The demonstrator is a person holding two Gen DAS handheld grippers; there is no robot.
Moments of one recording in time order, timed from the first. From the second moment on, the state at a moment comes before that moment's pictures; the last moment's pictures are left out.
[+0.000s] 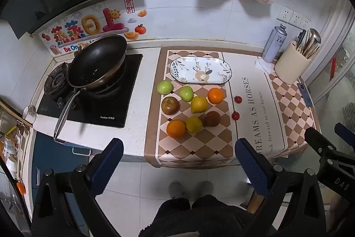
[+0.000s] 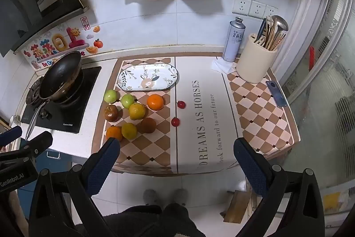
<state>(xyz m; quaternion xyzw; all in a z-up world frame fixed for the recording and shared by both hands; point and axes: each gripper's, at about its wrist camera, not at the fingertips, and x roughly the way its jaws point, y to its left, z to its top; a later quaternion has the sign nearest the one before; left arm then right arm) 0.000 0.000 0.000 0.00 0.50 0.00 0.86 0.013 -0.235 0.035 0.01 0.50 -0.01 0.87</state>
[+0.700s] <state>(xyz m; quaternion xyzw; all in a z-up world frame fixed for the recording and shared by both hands) 0.000 0.004 0.002 0.01 0.51 0.00 0.86 0.009 -0.232 0.036 0.01 0.50 -0.01 0.87</state>
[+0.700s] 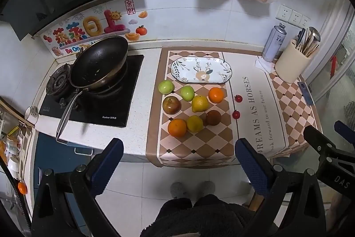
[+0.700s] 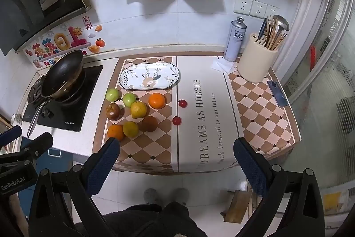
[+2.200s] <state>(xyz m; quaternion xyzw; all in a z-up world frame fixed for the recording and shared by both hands) -0.012 -0.006 0.010 0.01 0.50 0.00 0.87 -0.002 -0.232 0.049 0.00 0.49 0.00 0.87</state>
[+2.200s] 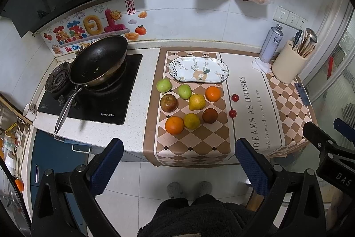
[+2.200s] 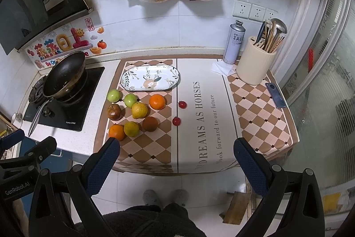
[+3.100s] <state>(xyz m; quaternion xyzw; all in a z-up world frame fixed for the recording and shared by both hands) -0.002 0.002 0.014 0.00 0.50 0.00 0.87 -0.001 -0.214 0.047 0.01 0.48 -0.01 0.87</state>
